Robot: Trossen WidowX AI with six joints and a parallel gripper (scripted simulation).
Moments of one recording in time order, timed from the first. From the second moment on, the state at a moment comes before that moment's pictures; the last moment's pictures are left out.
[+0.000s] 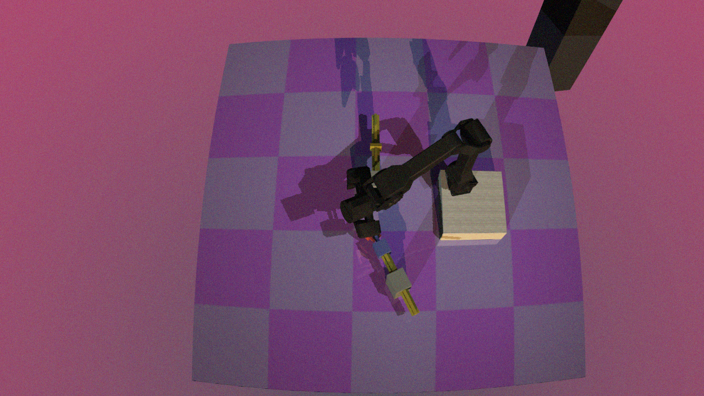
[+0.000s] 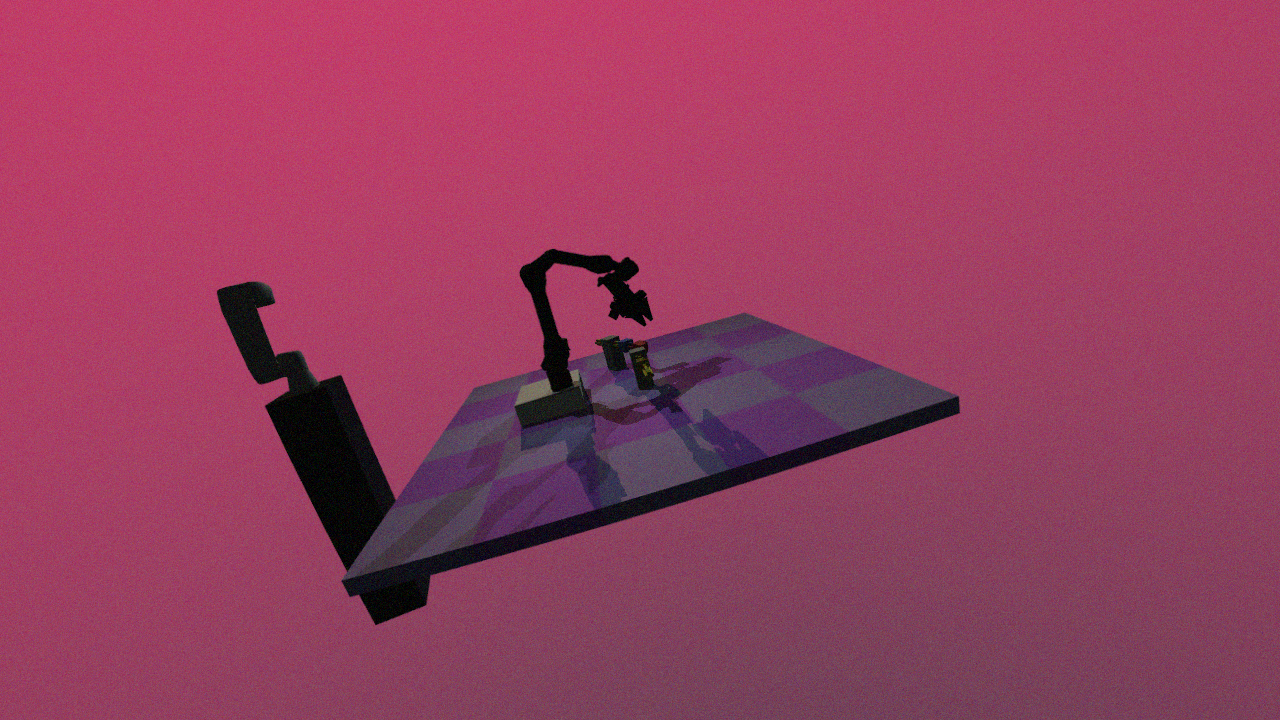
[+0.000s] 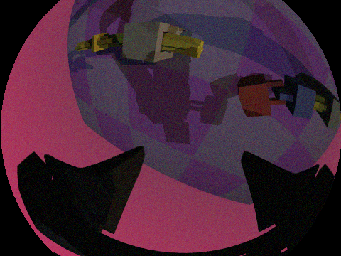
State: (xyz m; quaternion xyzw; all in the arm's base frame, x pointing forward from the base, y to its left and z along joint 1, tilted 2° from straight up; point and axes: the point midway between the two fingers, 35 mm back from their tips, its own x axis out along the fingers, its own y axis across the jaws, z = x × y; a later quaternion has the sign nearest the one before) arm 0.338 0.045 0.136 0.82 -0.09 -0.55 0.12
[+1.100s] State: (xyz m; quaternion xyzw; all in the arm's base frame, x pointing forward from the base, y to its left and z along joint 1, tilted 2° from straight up) arm 0.342 0.041 0.130 0.75 -0.34 -0.49 -0.29
